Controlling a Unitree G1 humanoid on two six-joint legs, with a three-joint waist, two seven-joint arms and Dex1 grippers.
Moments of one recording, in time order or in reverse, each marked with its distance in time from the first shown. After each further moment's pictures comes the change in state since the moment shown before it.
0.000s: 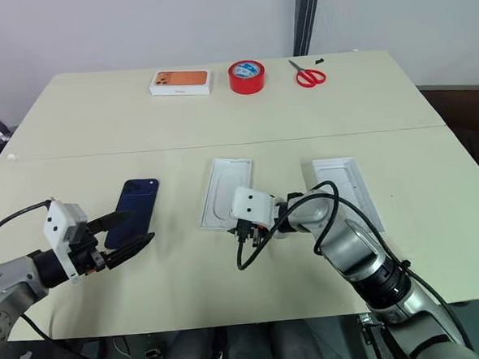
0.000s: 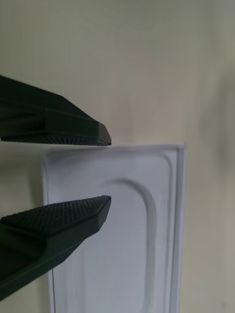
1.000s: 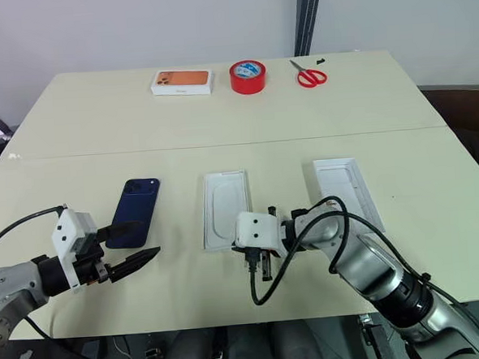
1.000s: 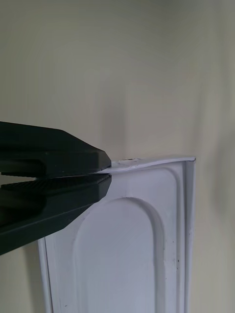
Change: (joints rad) left arm 0.037 0.027 -0.020 -0.037 0.032 0.002 -0.047; right arm 0.082 -0.136 0.024 -0.112 0.084 -0.085 0.046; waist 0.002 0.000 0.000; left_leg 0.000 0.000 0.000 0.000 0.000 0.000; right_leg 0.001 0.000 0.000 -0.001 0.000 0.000
